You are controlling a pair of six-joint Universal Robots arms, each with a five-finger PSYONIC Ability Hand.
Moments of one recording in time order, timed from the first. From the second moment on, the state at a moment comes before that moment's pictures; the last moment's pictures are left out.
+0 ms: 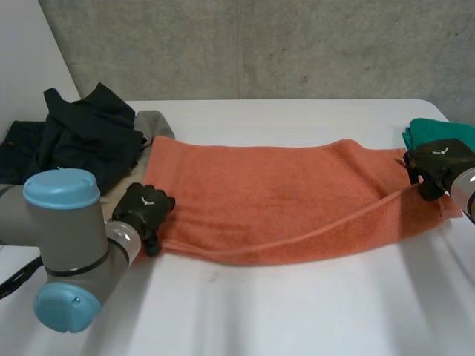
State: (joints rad) left arm 4.29 -2.07 -1.67 3.33 -1.60 3.71; right arm 1.60 -1.19 1.50 0.05 1.37 2.57; left_hand 0.52 0.52 0.52 0.52 0.34; right_hand 1.14 1.18 1.19 1.19 1.02
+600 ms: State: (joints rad) left arm 4.28 -1.82 -1.80 2.96 -1.57 3.91; right arm 1.39 -1.37 1.74 0.38 1.32 1.97; left_hand 1.15 1.19 1.19 1.20 0.99; right_hand 1.14 1.18 1.19 1.19 1.02
